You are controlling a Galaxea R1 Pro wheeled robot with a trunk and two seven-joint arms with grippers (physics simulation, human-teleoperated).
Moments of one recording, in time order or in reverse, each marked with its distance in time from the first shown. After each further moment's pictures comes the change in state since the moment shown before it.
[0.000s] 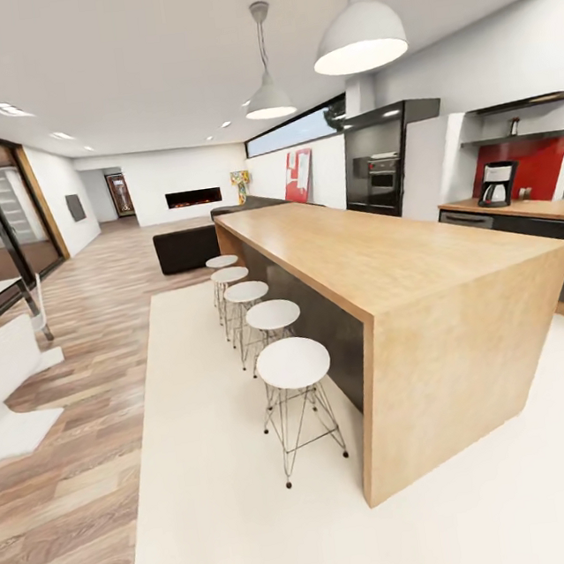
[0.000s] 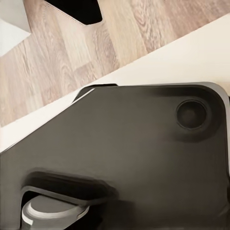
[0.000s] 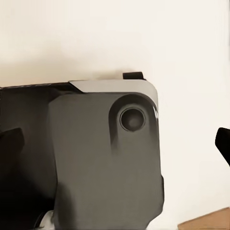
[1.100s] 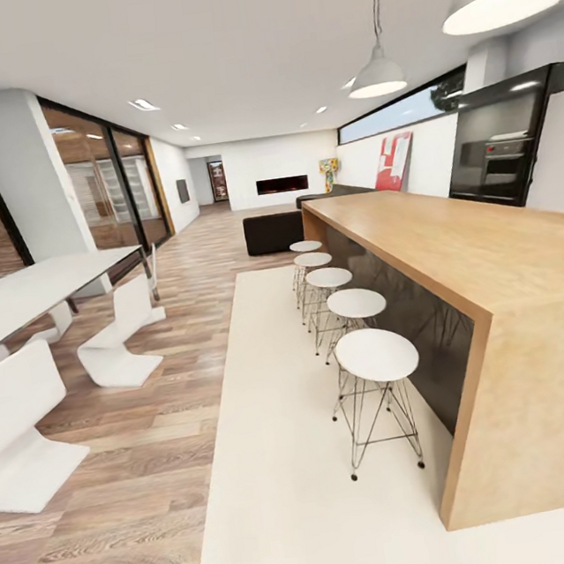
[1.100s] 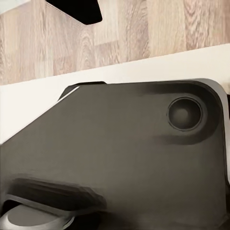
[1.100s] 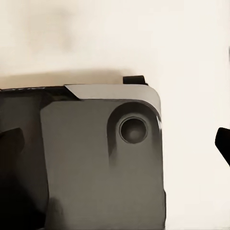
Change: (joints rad) left arm 0.000 0.000 0.000 0.000 -0.012 0.000 0.000; right arm 0.000 0.001 0.000 -0.001 0.019 0.000 0.000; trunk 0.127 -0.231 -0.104
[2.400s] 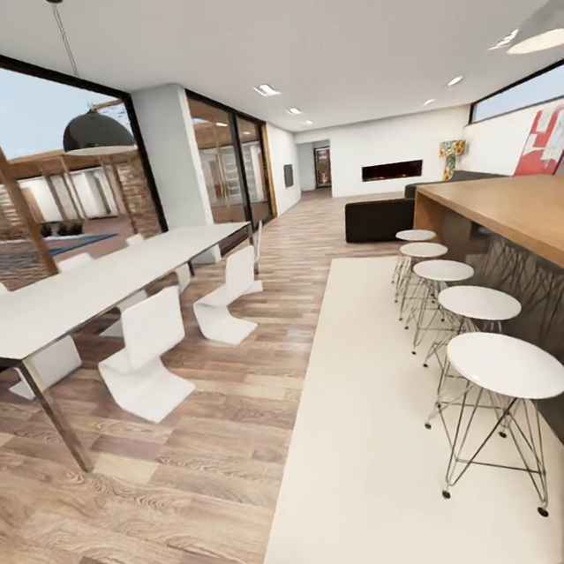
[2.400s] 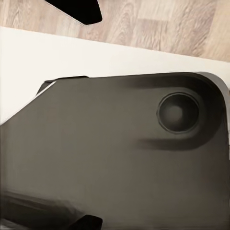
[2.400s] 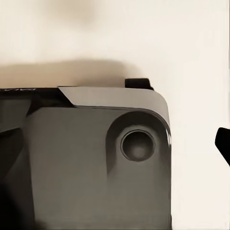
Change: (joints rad) left arm 0.001 -0.001 -0.001 0.000 -0.004 0.000 0.000; right arm 0.000 0.006 0.000 0.001 0.034 0.000 0.000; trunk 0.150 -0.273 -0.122
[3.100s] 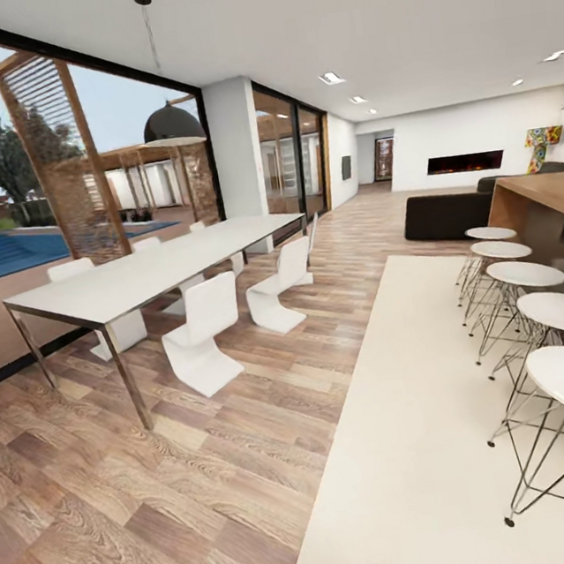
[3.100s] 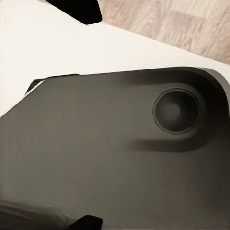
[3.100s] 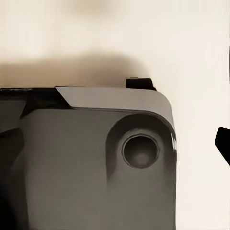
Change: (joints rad) left arm 0.002 0.000 -0.006 0.000 -0.012 -0.005 -0.003; right arm 0.000 0.002 0.004 0.002 0.001 0.000 -0.001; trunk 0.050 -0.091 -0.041
